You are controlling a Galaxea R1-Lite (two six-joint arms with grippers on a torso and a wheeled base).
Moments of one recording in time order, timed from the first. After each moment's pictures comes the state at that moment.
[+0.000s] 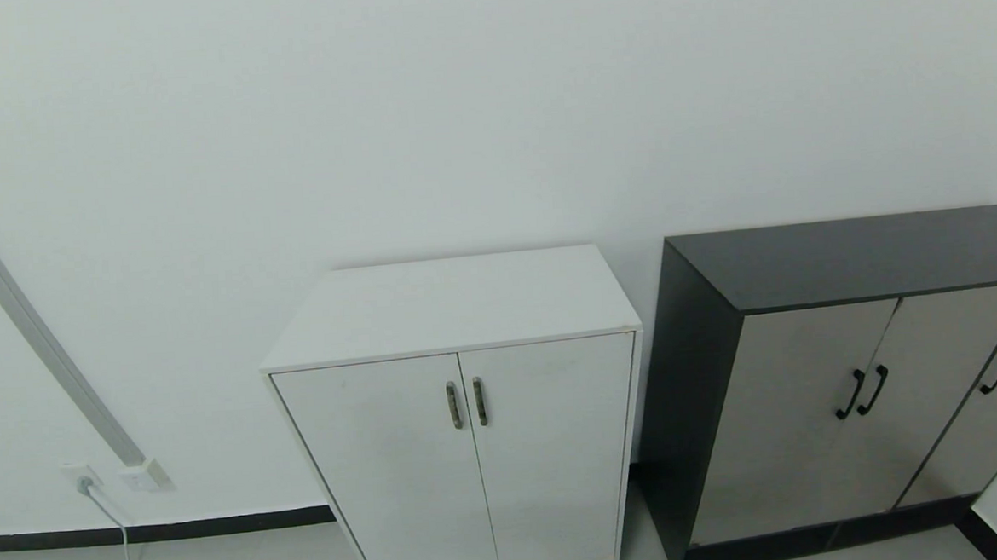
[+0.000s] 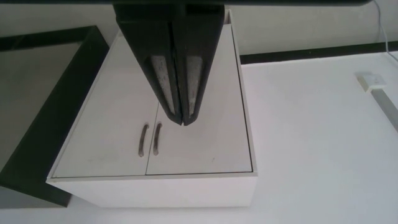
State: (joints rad) left arm 0.00 0.00 0.00 0.01 0.00 -0.02; right arm 0.03 1.14 -0.26 -0.64 -0.32 0.03
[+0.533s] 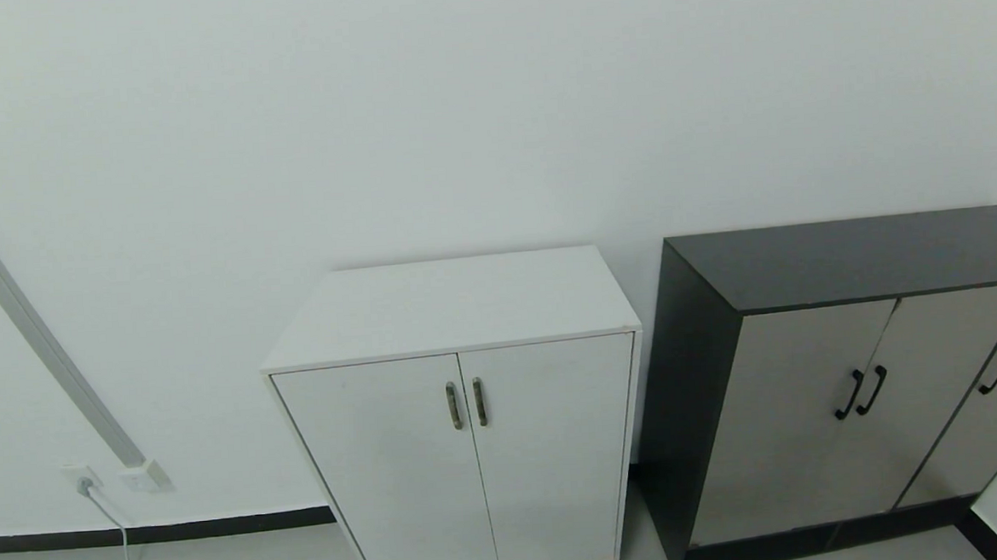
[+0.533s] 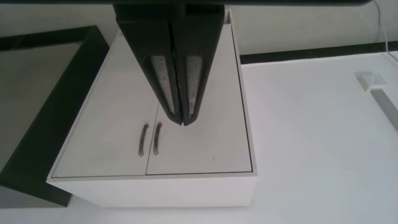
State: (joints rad) left arm 0.00 0.00 0.00 0.01 0.00 -0.02; right arm -0.03 0.62 -0.23 -0.14 -0.16 0.03
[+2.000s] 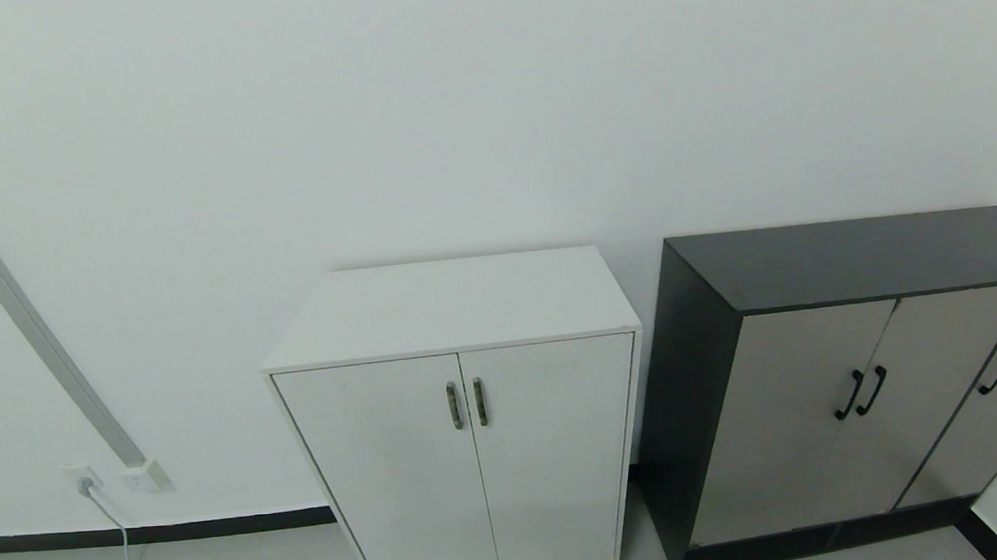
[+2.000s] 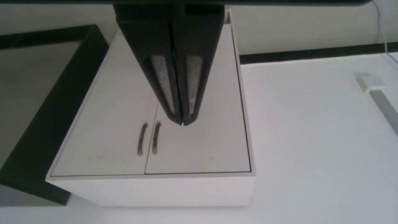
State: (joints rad) left arm 0.00 0.00 0.00 0.01 0.01 -0.02; right arm -0.08 0.30 -0.03 0.02 -0.02 -0.09
